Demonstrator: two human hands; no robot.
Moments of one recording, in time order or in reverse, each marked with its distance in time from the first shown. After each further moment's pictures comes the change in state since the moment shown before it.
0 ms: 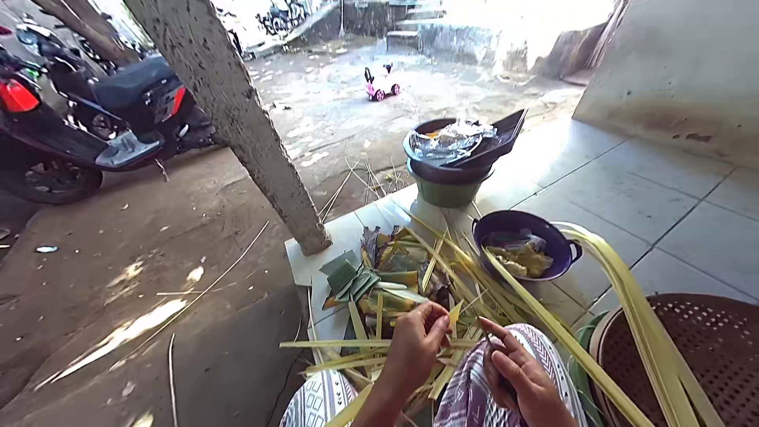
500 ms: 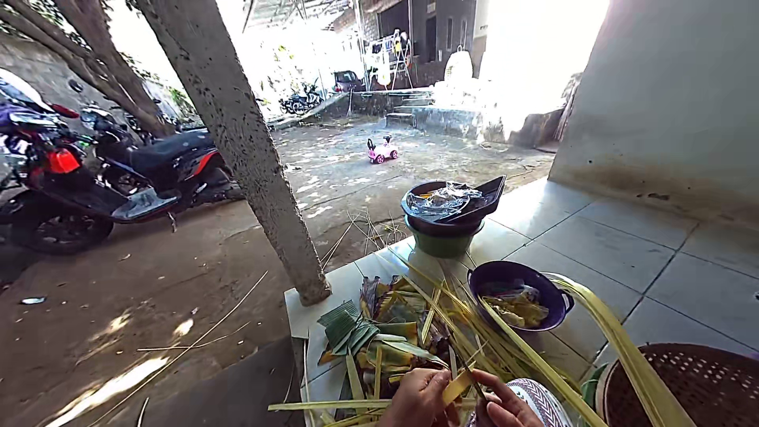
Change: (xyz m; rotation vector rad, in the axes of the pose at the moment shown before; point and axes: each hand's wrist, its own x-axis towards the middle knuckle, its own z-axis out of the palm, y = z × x) left_hand -0.002 -0.002 -0.011 -0.101 -0.307 -0.067; right_hand 0.004 -0.015 0.007 0.097 -0.154 -0.013
